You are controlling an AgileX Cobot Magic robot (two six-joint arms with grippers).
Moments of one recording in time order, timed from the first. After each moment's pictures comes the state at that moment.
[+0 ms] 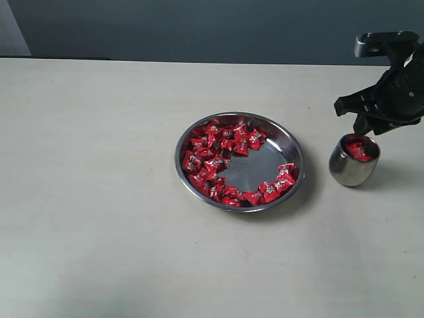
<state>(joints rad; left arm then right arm) -0.11 0.00 0.00 0.14 0.32 -0.06 0.08 1.68 -1.12 0.09 0.78 -0.12</state>
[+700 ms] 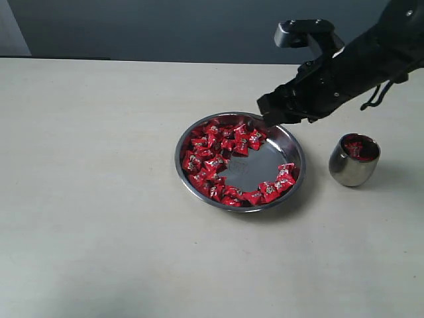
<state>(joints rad) -0.11 0.00 0.00 0.14 0.32 -0.06 0.32 1.69 -1.12 0.54 0.61 -0.51</state>
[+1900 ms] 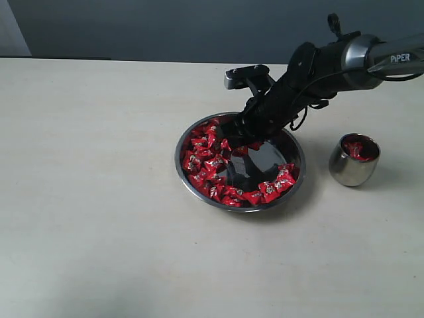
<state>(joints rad) -0.11 0.00 0.00 0.14 0.32 -0.06 0.39 2.15 -1.38 0.53 0.51 -0.52</state>
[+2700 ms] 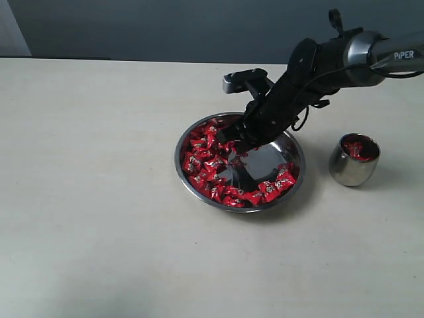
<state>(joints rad) -0.11 0.00 0.00 0.14 0.32 -0.06 0.39 2.12 -1.38 0.50 0.63 -0.52</state>
